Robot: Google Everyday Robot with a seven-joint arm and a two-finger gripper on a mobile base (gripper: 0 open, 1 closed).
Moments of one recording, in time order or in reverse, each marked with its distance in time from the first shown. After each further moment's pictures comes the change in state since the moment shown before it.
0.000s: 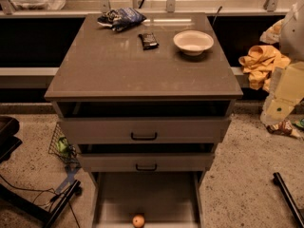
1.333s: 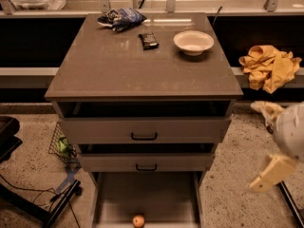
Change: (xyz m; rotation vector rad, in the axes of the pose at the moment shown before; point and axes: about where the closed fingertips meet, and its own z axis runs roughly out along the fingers) arm 0.038 0.083 0.107 0.003 -0.301 0.060
